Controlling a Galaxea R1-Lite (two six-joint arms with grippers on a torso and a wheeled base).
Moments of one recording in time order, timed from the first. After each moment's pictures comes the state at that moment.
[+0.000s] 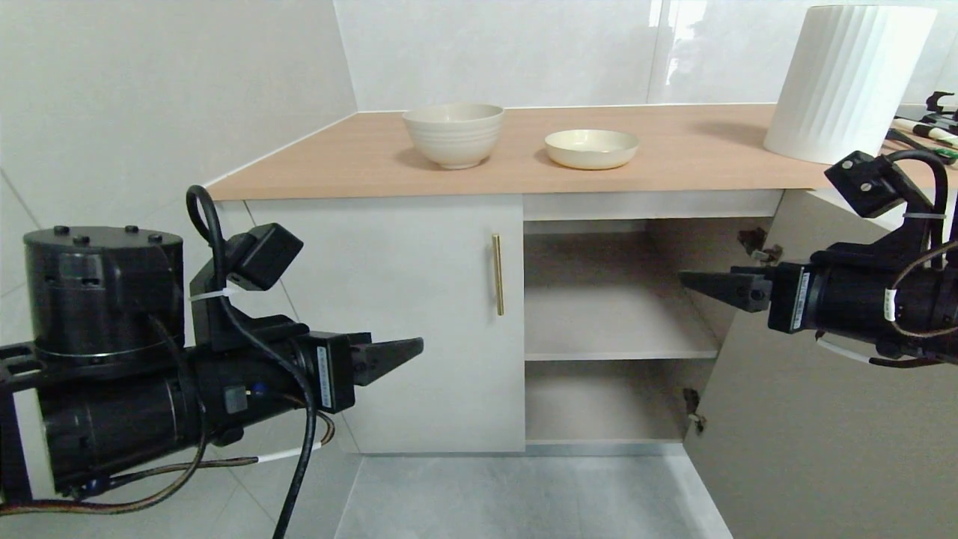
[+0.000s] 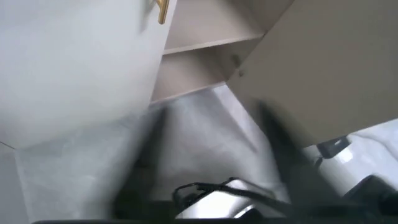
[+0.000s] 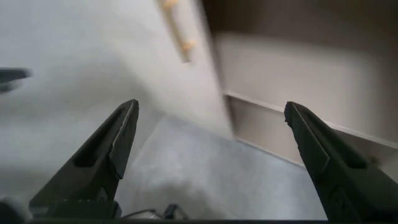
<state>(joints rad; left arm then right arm) -0.49 1.41 -0.70 -0.34 -0.14 -0.28 0.39 1.42 -0.83 -0.38 0.18 0.17</state>
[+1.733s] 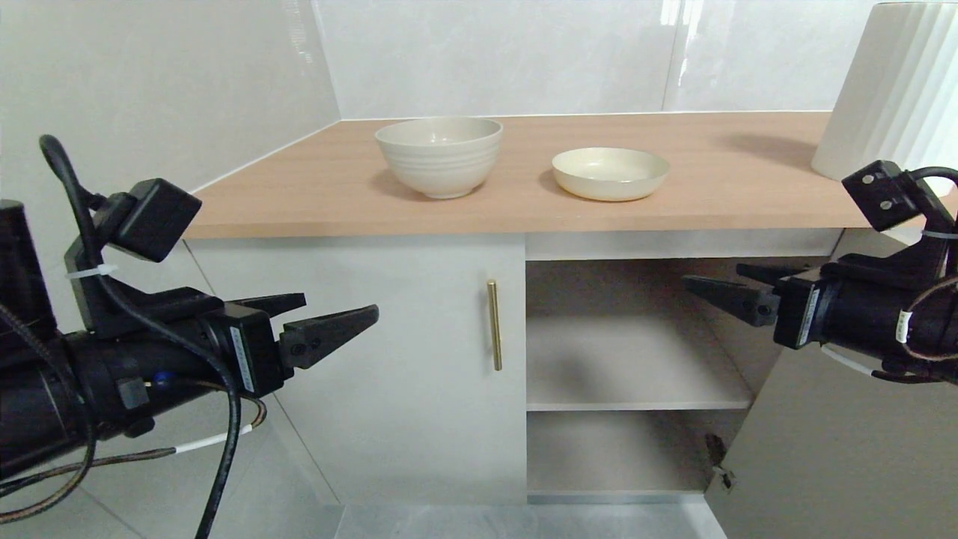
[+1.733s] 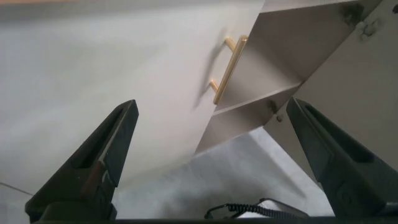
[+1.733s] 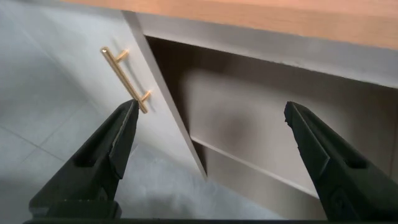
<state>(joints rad) -0.40 1.27 -0.70 -0.34 -0.14 -0.17 0.40 1.39 -0.71 -0.54 0.17 0.11</state>
